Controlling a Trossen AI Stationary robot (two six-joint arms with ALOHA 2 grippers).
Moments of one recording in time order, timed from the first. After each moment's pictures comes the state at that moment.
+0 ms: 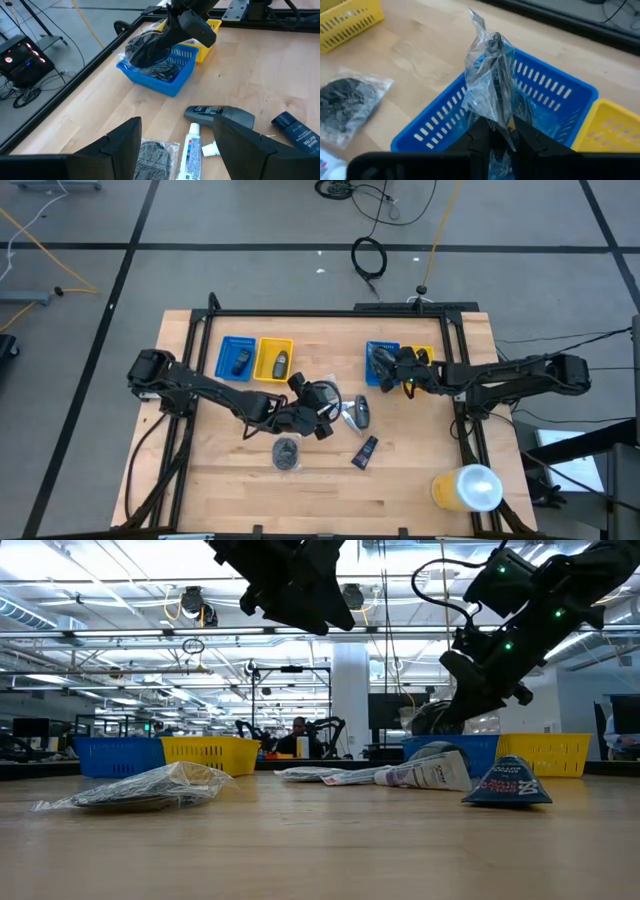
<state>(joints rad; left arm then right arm) -0.27 1.74 1.21 -0.14 -0.73 -0.29 -0.17 1.12 0.44 -0.08 0.52 0.59</state>
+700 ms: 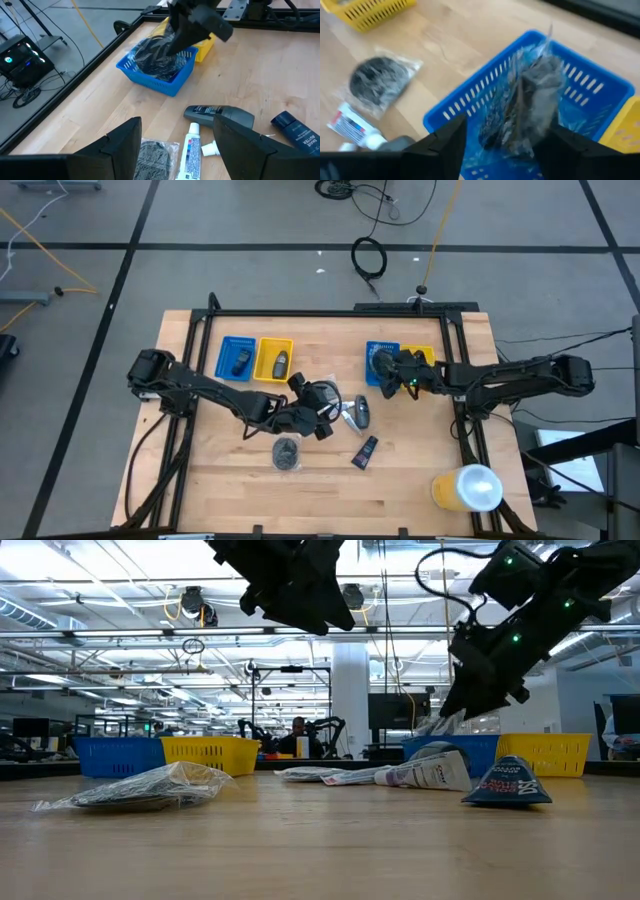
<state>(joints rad) -0.27 1.74 1.21 -0.14 -0.73 -0.29 -0.16 1.07 0.44 -0.10 0.41 0.53</state>
